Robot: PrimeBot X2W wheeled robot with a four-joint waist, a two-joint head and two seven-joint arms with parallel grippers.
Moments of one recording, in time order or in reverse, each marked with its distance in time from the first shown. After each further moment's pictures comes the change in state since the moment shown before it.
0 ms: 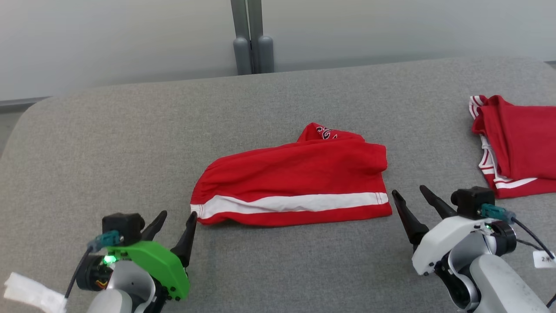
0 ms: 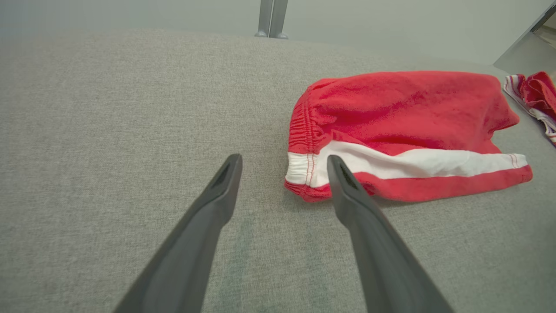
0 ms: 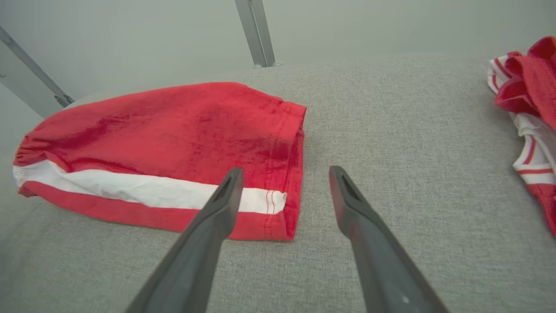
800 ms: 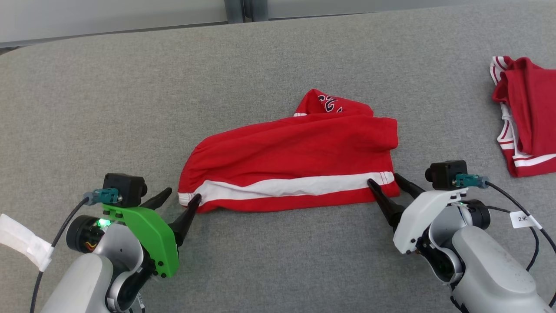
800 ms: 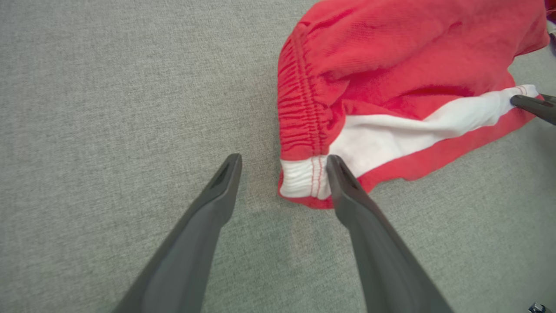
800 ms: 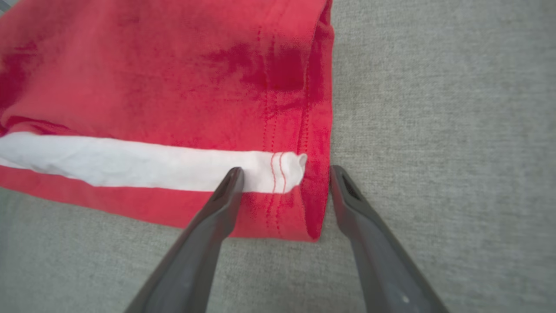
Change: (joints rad) left arm -0.164 0.209 -0.203 -0.076 -0.213 -0.004 0.234; right arm -0.185 -0.023 0.166 0.132 0.182 0.000 0.123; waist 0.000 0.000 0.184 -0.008
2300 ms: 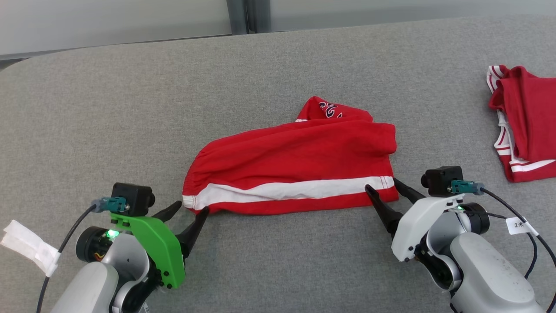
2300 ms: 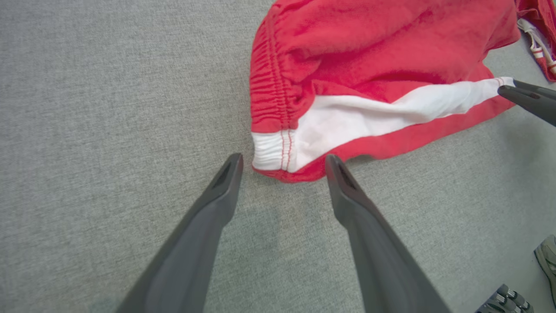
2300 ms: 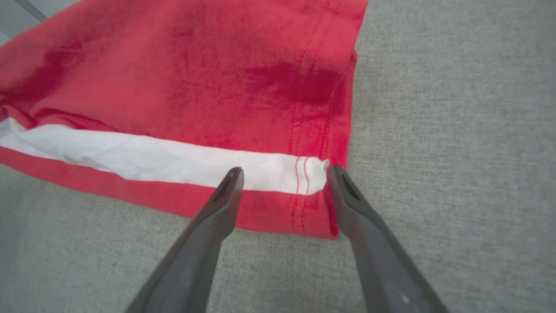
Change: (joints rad) left arm 0.024 0.012 -0.044 -0.013 -0.065 0.014 0.014; right arm 0.038 0.012 -0.024 -0.047 -0.073 0.000 0.002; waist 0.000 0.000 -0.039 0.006
